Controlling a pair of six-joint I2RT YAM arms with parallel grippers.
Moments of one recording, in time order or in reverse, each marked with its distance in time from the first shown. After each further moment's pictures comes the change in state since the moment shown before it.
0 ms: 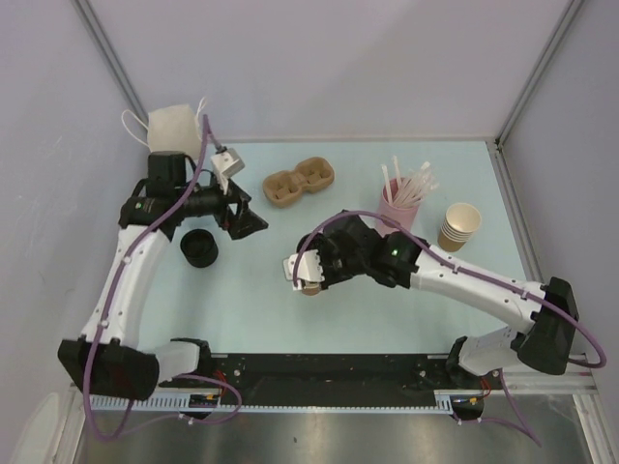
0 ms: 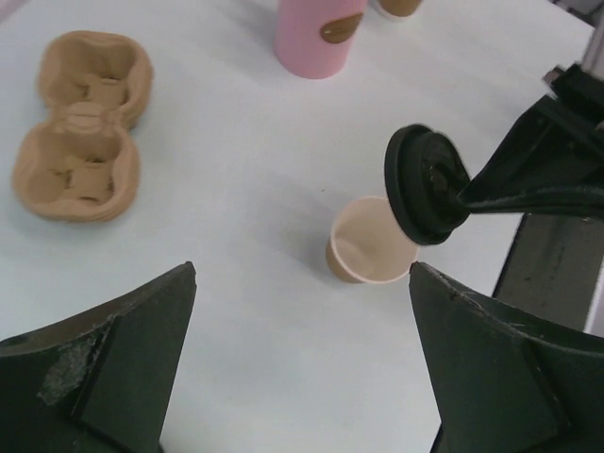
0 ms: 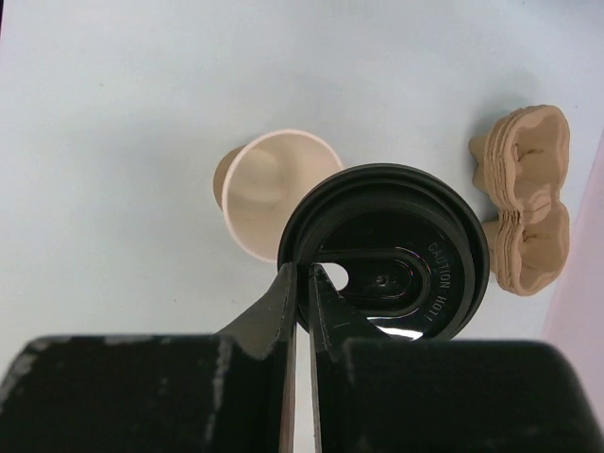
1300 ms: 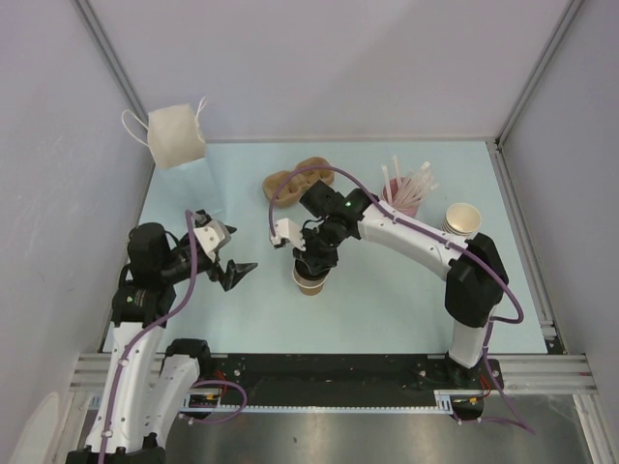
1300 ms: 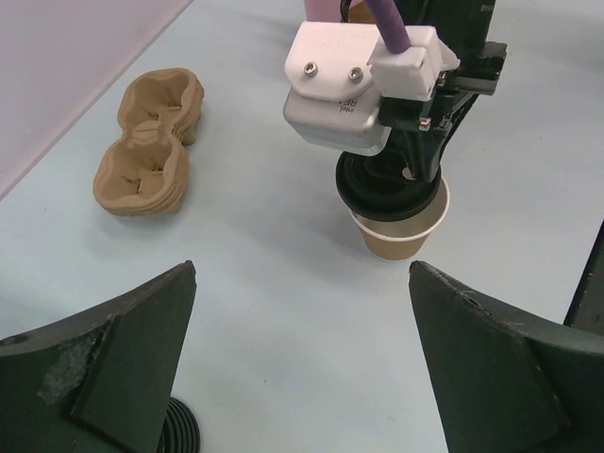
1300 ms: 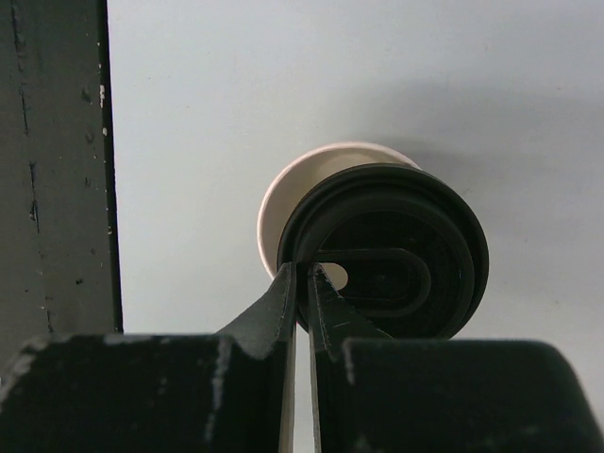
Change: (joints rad) left arm 0.089 -0.602 -0.543 0.277 -0.013 0.076; right arm -0.192 0.447 0.398 -0.340 -0.355 0.190
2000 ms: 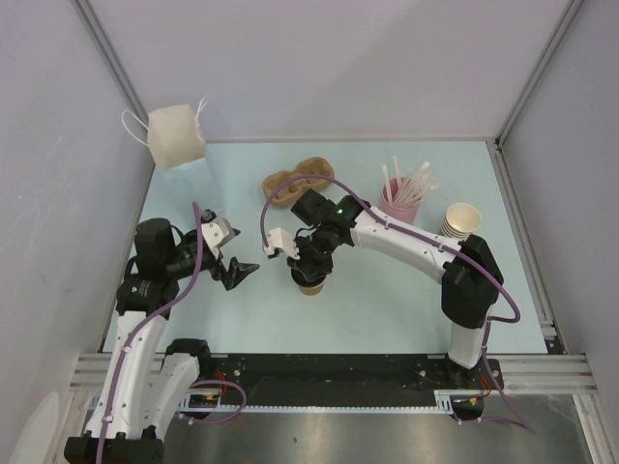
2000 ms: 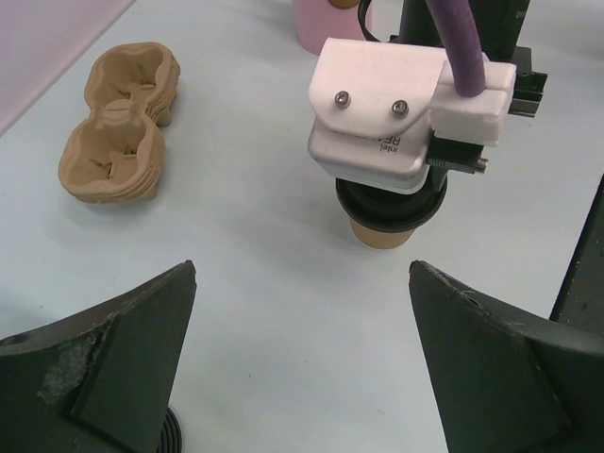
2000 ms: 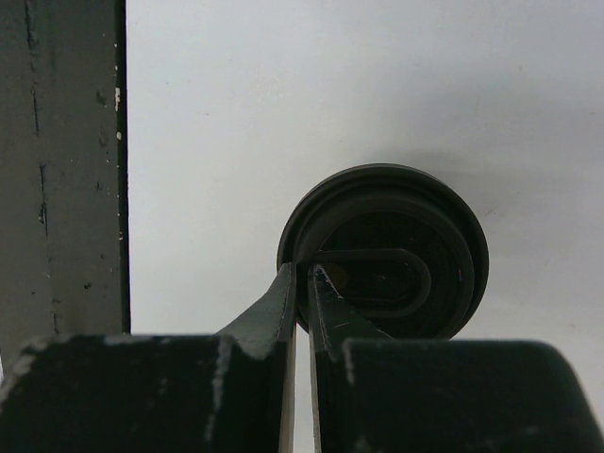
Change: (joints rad) left arm 0.000 0.055 -0.015 -0.006 0.020 0.016; right arm 0.058 0.020 0.000 0.002 0.019 0.009
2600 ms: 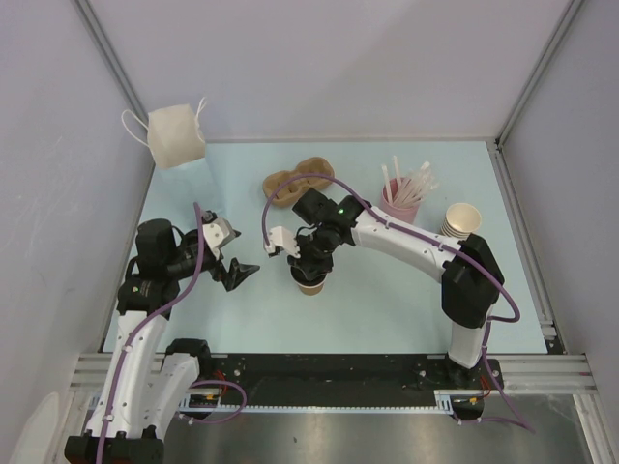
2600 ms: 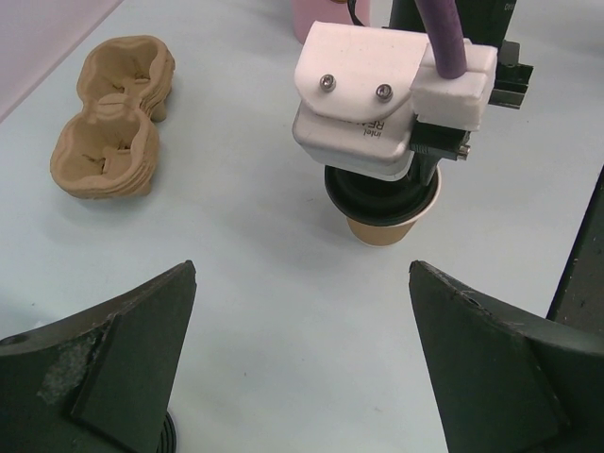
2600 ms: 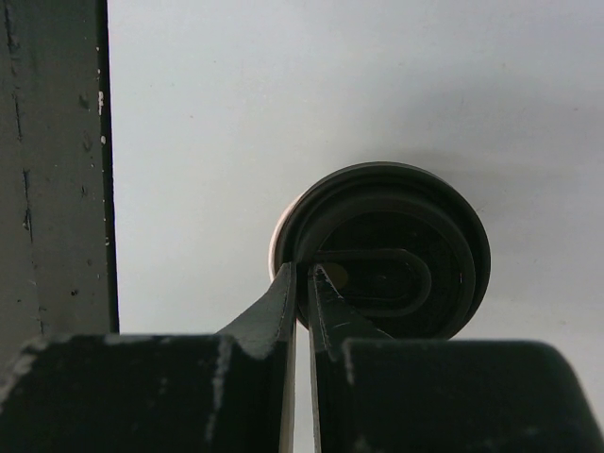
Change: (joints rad) left arm 0.000 0.001 -0.012 -0.001 0.001 0.002; right arm -0.009 0.000 -0.017 0.035 0.006 0.003
